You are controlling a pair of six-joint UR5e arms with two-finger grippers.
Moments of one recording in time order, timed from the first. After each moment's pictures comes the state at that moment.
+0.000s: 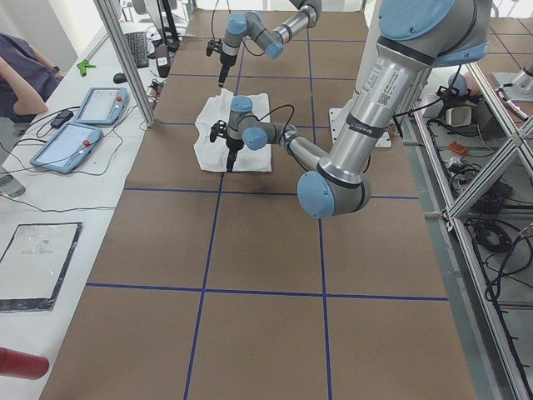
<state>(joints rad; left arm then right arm) -0.71 -2.12 -1.46 -1.88 -1.83 -0.98 0.76 -0.83 1.43 -1.44 1.75 1.12</state>
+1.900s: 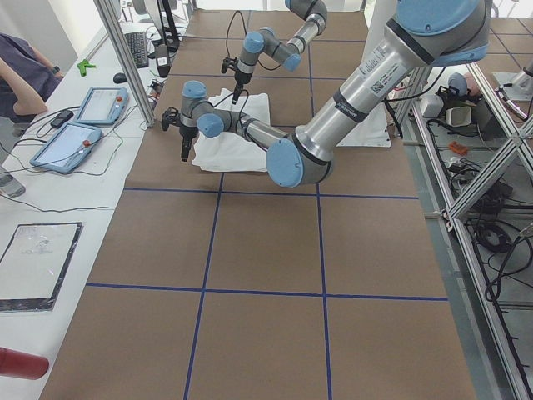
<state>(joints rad) -0.91 -2.36 -1.13 -2.00 -1.91 -0.96 0.57 -0.78 1.42 -1.45 1.58 1.28</state>
